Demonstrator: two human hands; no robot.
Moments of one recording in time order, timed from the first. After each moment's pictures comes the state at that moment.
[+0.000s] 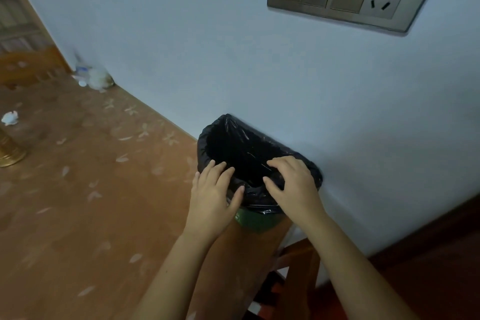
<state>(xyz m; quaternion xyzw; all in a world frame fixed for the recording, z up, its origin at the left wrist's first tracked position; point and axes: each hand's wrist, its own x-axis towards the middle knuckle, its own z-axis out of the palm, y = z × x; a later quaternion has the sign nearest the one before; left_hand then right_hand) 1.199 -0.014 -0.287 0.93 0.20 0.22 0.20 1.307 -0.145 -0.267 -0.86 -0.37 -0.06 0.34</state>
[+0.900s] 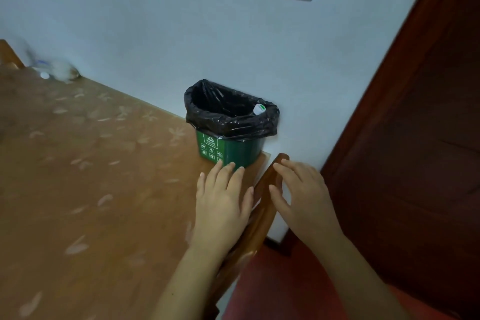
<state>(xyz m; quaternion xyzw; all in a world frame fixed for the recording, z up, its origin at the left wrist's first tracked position) 1.018 -0.136 -0.274 0.94 0.11 0.25 0.20 1.081 -0.274 -0.253 -0.90 -0.32 -0.18 0.23</state>
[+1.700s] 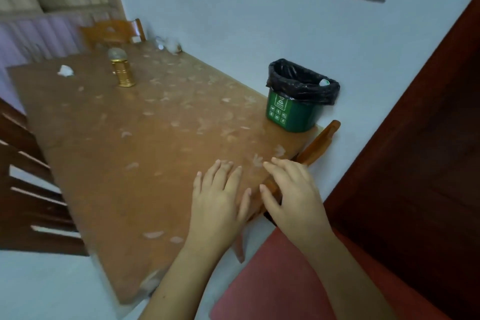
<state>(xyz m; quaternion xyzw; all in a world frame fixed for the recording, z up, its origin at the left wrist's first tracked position) 0.710 -0.165 -0.255 0.92 0.23 0.29 0.14 0.804 -0.271 -0.233 -0.84 -0.44 -0.10 0.29</state>
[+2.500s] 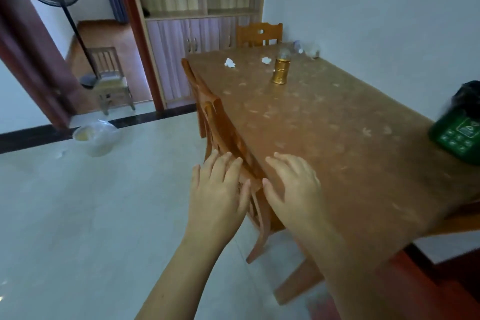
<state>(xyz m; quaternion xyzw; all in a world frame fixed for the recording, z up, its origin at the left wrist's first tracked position) 0.305 0.093 -0.245 0.86 0.40 0.31 0.06 0.436 0.030 -0.241 -0.75 -0.56 -0.06 0.33</state>
